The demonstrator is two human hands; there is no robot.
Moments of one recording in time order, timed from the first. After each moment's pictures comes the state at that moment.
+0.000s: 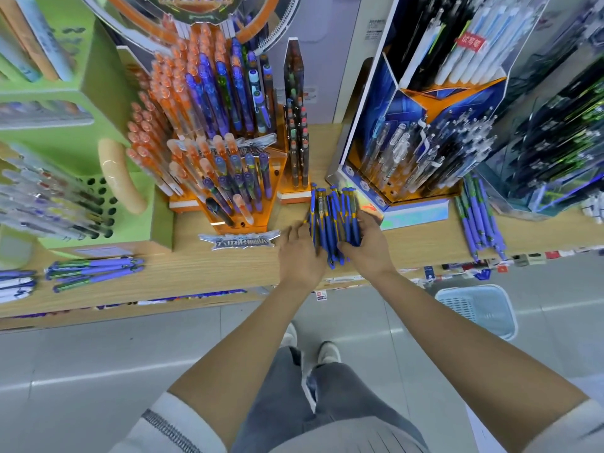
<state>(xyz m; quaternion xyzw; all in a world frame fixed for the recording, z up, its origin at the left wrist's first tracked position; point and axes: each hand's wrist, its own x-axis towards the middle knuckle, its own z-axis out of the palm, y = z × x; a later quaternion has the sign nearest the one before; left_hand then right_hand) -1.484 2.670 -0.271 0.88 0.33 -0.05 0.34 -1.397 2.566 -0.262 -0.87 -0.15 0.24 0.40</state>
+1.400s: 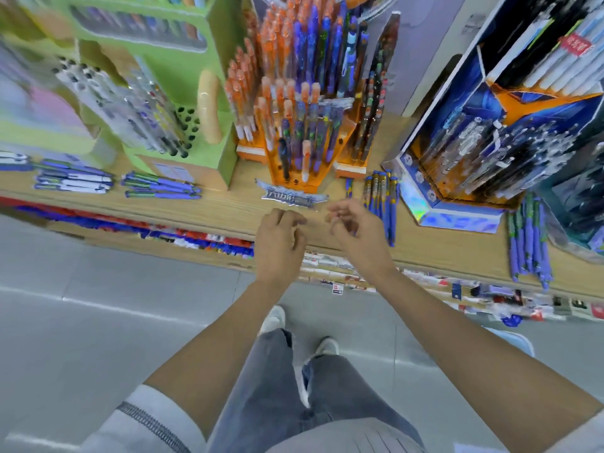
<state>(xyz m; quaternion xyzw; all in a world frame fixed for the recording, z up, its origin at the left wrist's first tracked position) -1.592 2.679 -0.258 0.84 0.39 0.20 0.31 -1.471 2.588 -0.222 -0.75 -0.34 0.28 0.49</state>
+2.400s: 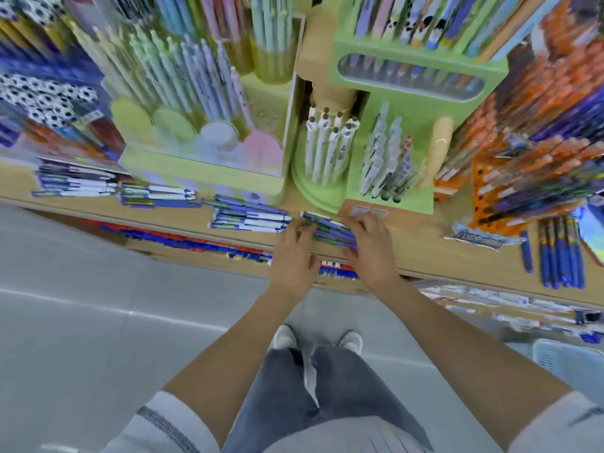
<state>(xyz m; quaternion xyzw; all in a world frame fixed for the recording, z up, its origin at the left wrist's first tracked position) -1.826 2.939 -0.284 0.87 0.37 0.09 0.33 -1.683 2.851 -0.281 -0.86 -0.49 0.12 0.11</state>
